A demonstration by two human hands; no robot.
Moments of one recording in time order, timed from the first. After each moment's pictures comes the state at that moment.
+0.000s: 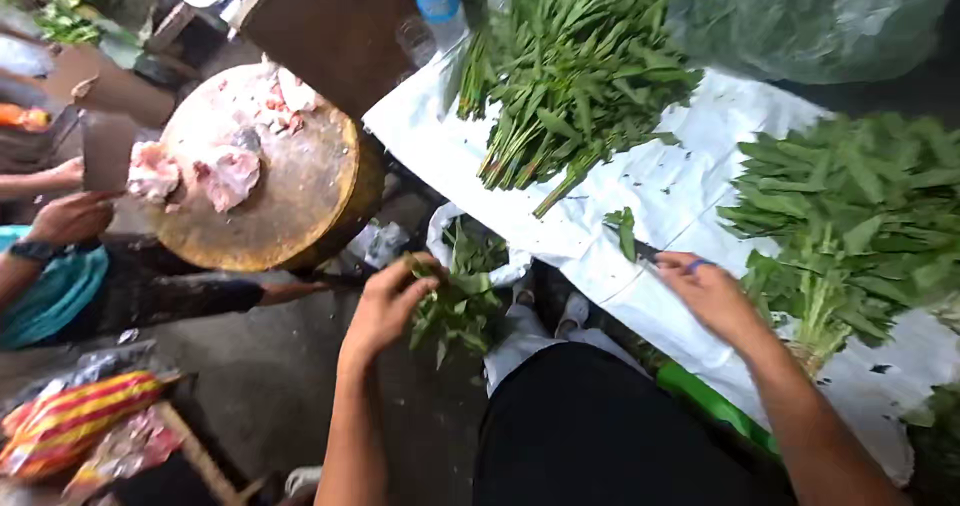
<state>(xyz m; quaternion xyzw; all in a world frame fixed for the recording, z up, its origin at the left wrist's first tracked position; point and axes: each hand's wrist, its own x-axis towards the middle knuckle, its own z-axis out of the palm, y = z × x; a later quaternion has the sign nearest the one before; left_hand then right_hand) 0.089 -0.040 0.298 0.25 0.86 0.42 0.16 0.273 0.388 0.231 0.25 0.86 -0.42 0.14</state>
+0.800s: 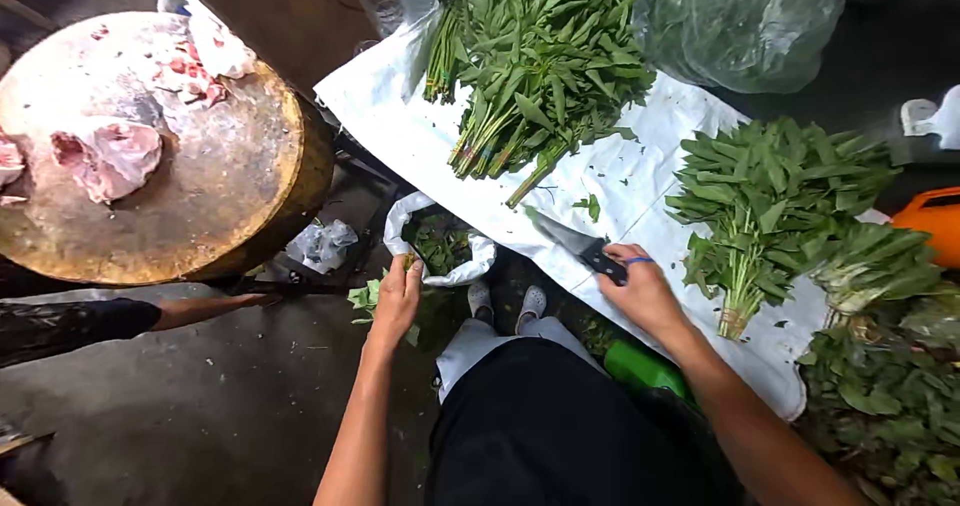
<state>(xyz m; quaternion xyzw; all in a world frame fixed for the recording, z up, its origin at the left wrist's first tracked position) 0.100 -0.042 0.167 0.14 0.88 0.41 0.18 0.262 0.316 0.249 0.25 0.90 -0.35 0.07</state>
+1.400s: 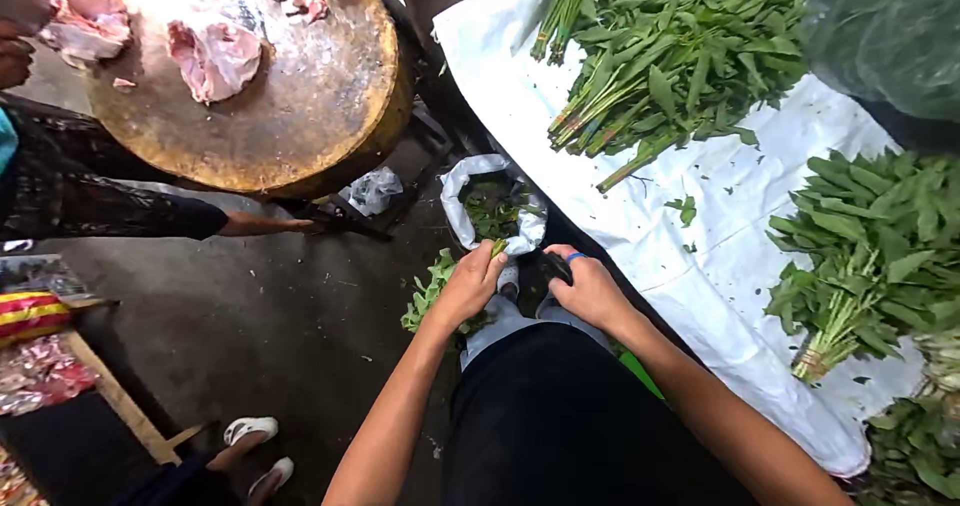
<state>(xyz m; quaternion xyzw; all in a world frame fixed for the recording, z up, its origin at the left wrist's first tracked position) 0.119 -0.066 0.180 0.17 0.84 0.41 0.30 0.177 0.160 0.232 0.12 0.87 -0.39 0.28</state>
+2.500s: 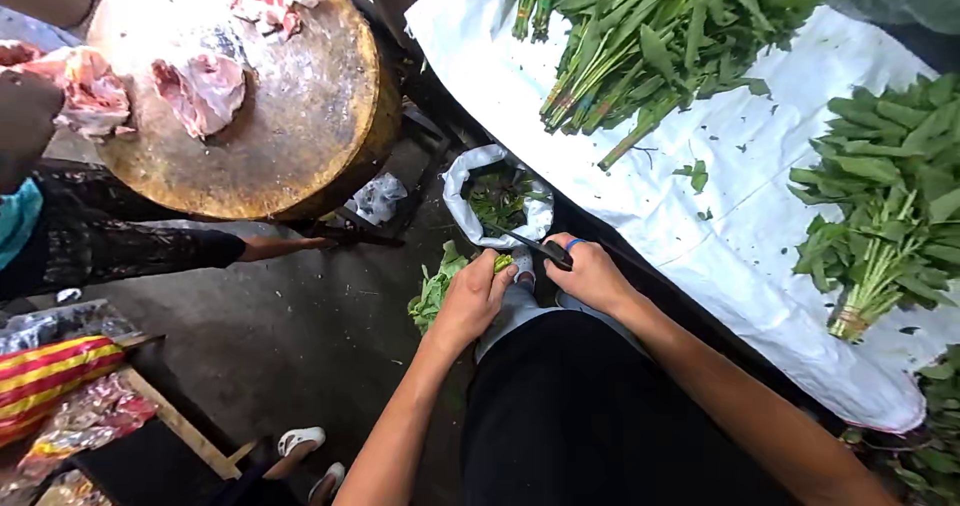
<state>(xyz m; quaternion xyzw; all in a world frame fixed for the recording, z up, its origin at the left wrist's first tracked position) 0.130 -0.081 0.212 0.25 0.86 0.37 0.24 0.182 0.150 0.208 0.15 0.86 -0.43 0.23</state>
